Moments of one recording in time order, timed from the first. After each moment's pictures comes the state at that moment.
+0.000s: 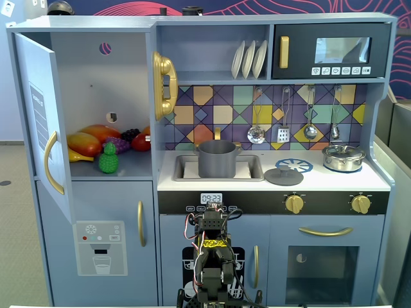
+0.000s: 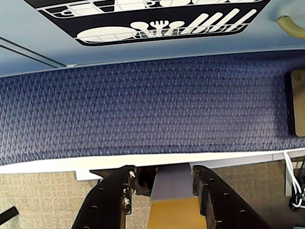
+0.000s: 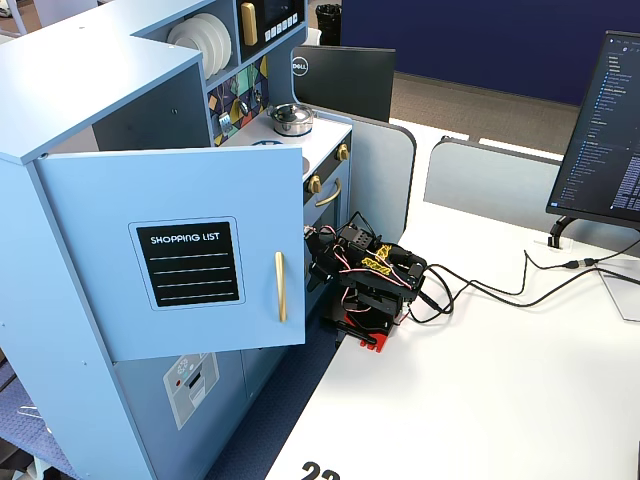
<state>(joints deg) -0.7 182.7 171.9 77.9 -89.6</state>
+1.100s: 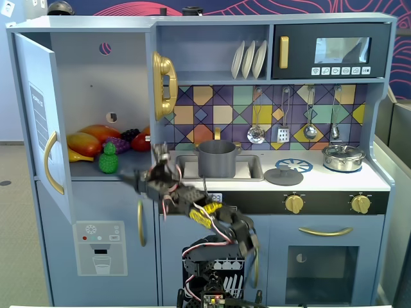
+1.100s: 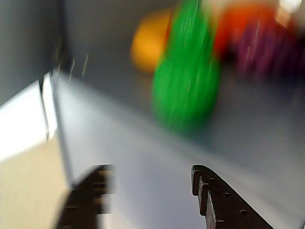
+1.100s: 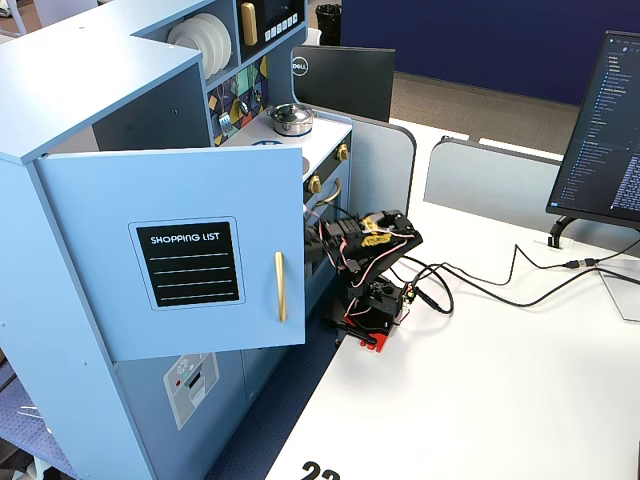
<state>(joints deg) -48.4 150.0 139.6 -1.8 -90.9</state>
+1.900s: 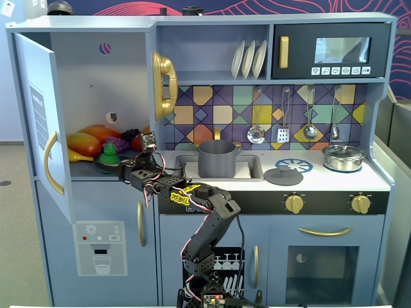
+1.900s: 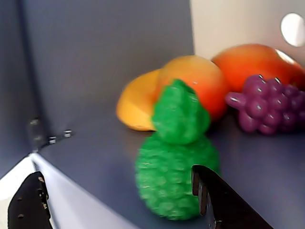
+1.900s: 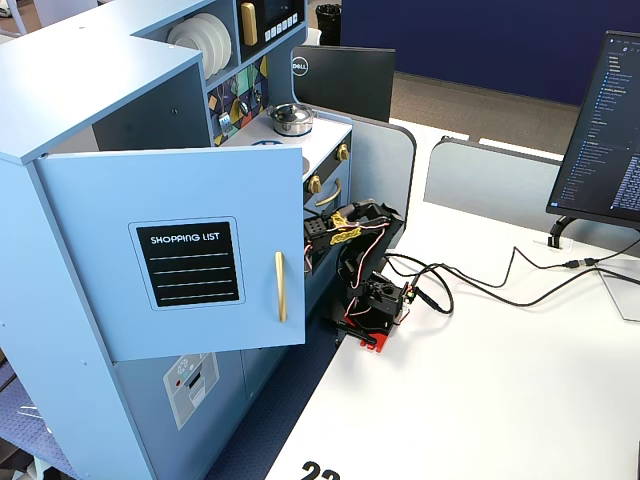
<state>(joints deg) -47.2 120.9 125.1 -17.6 -85.4</state>
